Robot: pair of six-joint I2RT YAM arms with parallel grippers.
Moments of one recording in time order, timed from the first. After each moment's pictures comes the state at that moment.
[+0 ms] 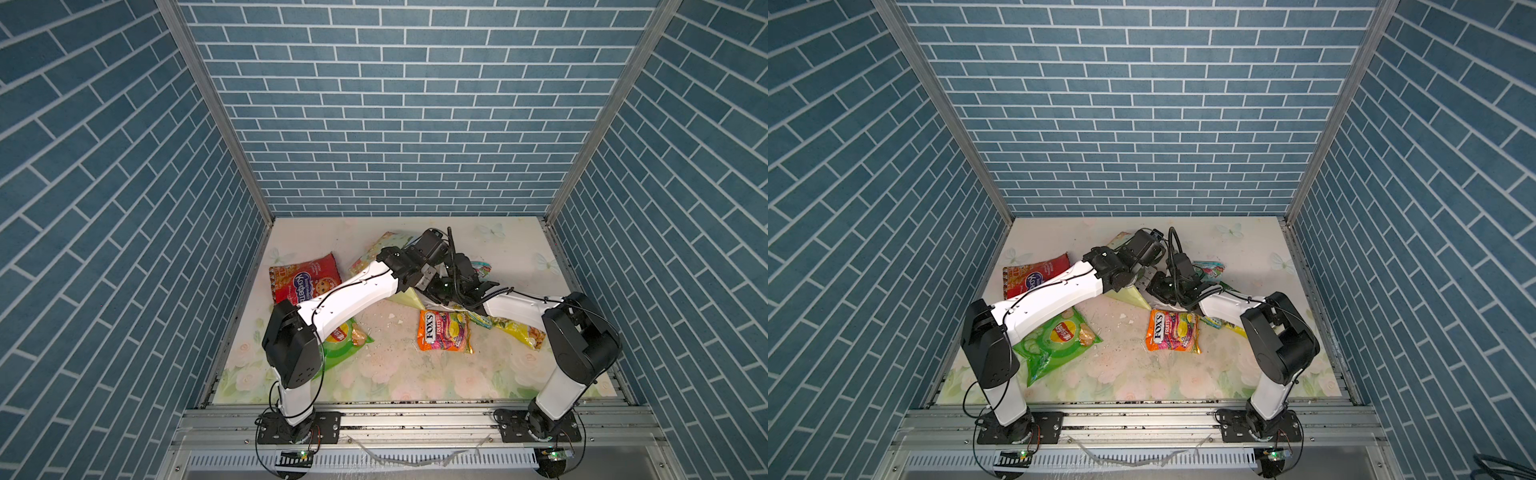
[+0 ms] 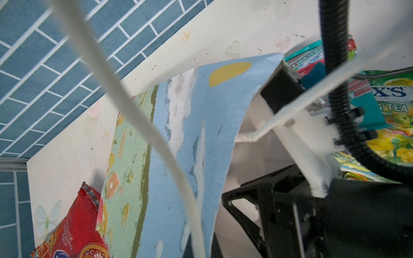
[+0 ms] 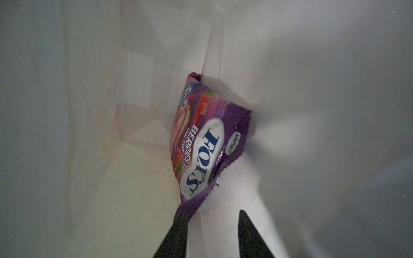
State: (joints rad) left arm -0.86 1.81 1.69 -0.84 -0.43 -0.12; right arm 0.66 1.74 0.99 0.08 -0.33 1.03
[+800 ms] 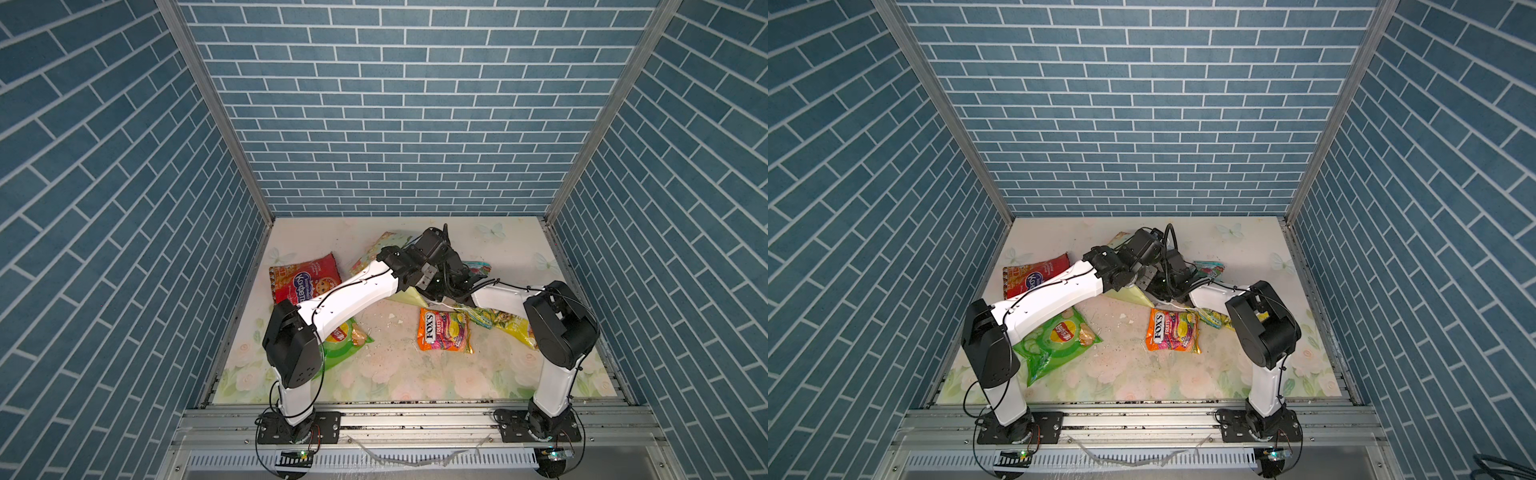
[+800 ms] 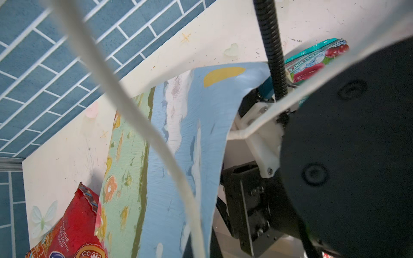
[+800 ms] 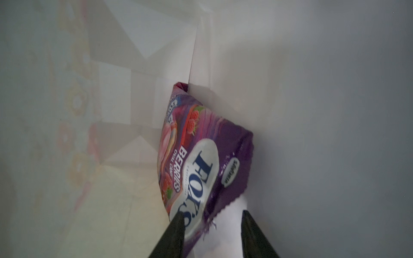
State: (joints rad) left arm -0.86 1.81 1.70 -0.84 -0.42 -0.14; right arm 0.66 1.87 1.11 0.04 -0.31 1.02
